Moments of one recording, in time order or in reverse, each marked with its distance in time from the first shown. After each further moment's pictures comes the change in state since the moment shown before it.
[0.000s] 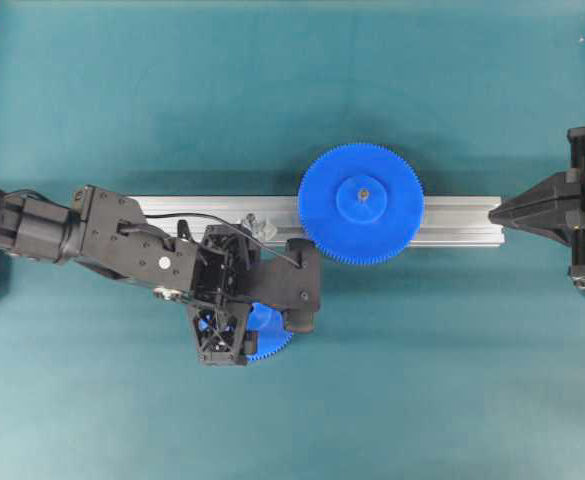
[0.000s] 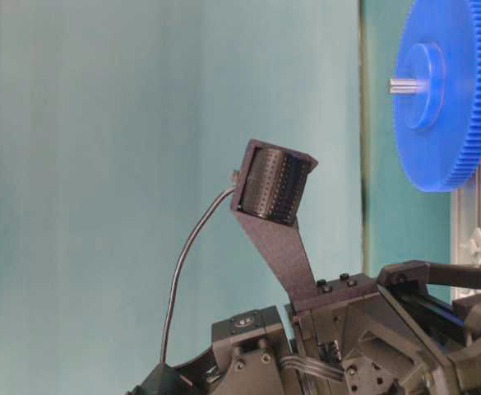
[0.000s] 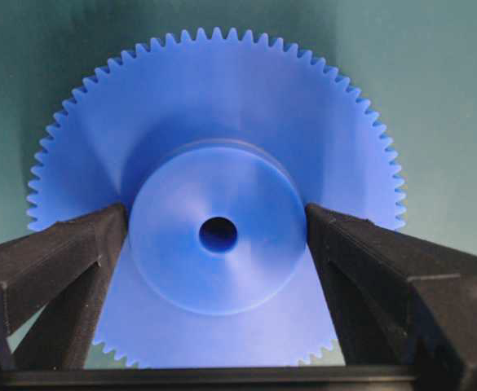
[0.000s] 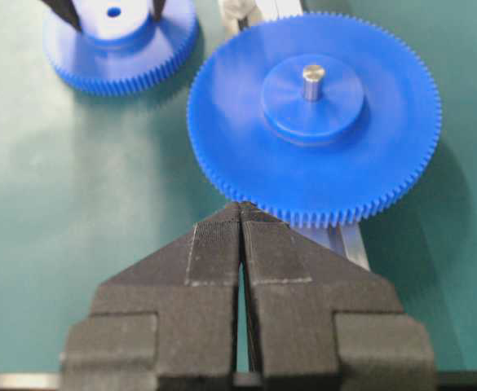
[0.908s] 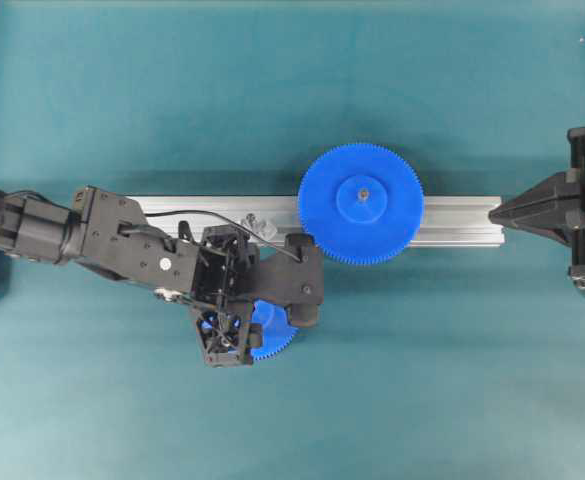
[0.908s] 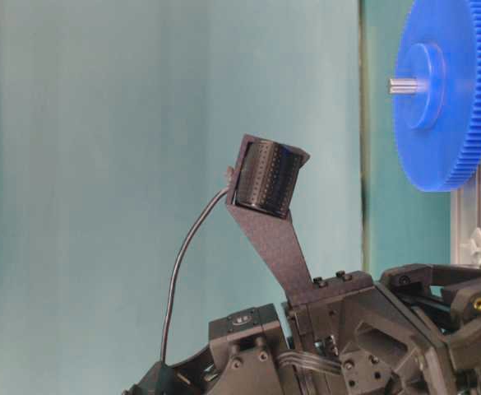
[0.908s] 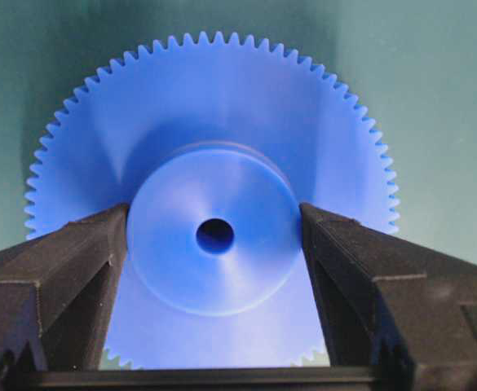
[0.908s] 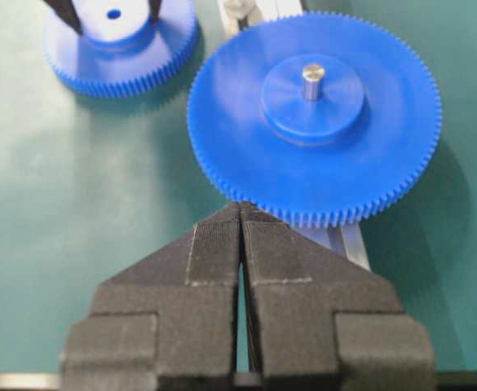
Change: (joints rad) left arm -0.002 0.002 -0.008 0.002 0.000 -0.072; right arm 0.000 0.000 0.000 0.002 0.000 0.000
